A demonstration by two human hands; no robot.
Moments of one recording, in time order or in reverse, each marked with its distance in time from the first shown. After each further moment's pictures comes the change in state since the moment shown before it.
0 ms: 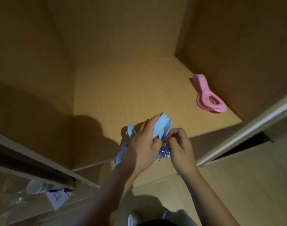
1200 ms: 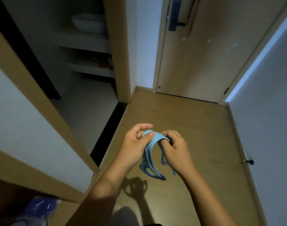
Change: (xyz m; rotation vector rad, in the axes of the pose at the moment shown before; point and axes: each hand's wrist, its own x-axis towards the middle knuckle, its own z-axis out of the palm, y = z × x) left_hand -0.100 0.394 0.436 -0.656 -0.972 0.144; right_hand -0.204 0.070 -0.552 -0.377 0.936 0.077
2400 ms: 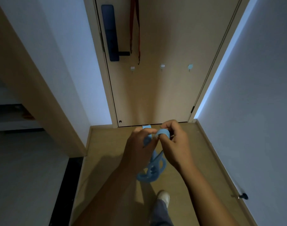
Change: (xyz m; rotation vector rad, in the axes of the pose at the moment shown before) left_hand 0.518 0.067 0.172 0.557 -0.222 0.439; right_hand 0.482 0.088 -0.135 0.092 0.367 0.121
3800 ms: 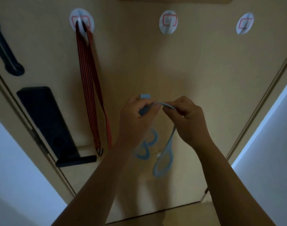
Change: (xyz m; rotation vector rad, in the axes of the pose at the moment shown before) left_hand 0.718 0.007 0.051 -0.232 0.248 0.369; right_hand 0.717 -0.002 -0.034 -0.146 0.182 -0.577
